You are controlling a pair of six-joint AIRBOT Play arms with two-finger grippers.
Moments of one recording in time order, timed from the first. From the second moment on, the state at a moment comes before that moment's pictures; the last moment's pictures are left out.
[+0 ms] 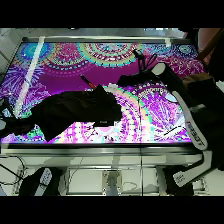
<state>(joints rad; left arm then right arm) 0.49 -0.76 0.59 1.27 -0.96 -1.54 0.28 -1.75 1.63 -0.84 0.98 1.25</state>
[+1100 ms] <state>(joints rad) 0.46 -1.22 0.61 0.61 -0.75 -1.15 0.38 -2.14 2.04 -0.66 1.21 1.24</state>
